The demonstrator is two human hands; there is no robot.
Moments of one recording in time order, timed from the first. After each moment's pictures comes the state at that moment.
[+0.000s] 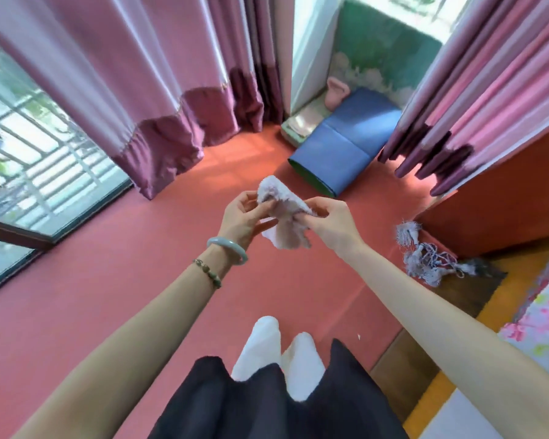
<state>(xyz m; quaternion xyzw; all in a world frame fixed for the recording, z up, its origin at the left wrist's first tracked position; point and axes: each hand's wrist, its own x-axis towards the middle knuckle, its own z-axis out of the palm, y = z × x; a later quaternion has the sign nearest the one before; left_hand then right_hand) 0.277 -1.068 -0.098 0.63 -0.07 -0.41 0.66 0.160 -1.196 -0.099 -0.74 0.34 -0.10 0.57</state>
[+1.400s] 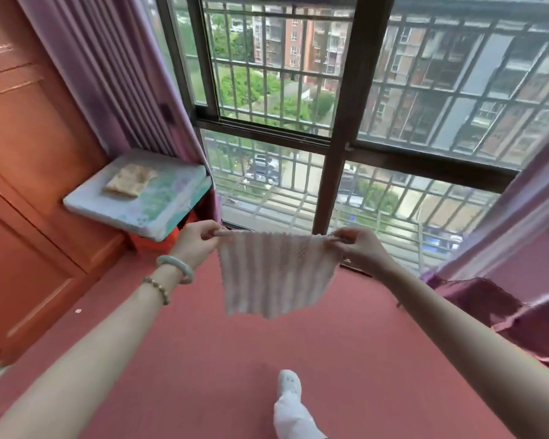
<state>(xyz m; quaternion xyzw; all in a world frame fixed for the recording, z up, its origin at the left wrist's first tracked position) 0.402 -0.253 0.038 0.86 0.18 0.13 0.46 0.535 -0.545 0.039 -0.84 -0.23 0.12 0.47</state>
